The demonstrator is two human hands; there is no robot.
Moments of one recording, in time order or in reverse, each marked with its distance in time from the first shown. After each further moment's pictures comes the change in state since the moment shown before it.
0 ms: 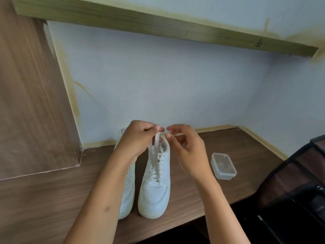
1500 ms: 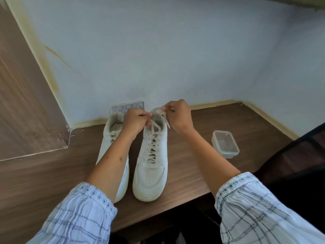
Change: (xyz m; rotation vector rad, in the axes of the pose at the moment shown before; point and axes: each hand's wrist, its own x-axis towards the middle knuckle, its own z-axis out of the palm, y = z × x) left_hand 0.106 -0.117 0.029 0.074 0.115 -0.069; right_hand 0.080 0.112 0.041 -0.192 -0.039 0.252
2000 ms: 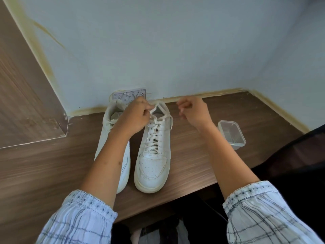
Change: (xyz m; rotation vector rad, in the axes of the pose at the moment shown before) left_hand -0.009 -0.014 -0.011 0.576 -0.117 0.373; right_hand -0.005 0.039 -0.021 -0.004 -0.114 0.193
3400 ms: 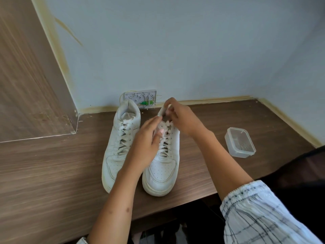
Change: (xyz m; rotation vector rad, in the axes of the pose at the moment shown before) left_hand -0.075 0.008 0.022 -0.312 0.186 -0.026; right_hand -0.001 -0.027 0.043 -0.259 -0.279 -0.371
